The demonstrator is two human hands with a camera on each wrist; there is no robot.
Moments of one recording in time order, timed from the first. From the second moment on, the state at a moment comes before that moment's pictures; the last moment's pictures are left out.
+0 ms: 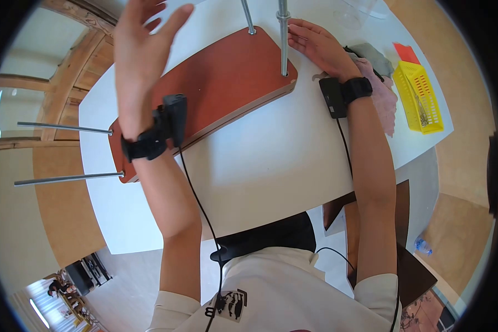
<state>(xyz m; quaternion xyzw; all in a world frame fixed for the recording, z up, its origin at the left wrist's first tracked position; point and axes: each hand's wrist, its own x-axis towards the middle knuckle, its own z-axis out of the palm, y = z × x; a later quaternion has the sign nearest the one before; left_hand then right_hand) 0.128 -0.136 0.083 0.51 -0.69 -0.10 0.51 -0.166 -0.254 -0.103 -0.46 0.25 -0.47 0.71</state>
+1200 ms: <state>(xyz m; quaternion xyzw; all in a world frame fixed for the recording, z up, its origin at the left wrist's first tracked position) 0.070 -0.123 0.075 0.45 -0.77 -0.14 0.43 -0.160 -0.239 -0.083 -0.50 0.27 -0.46 0.68</state>
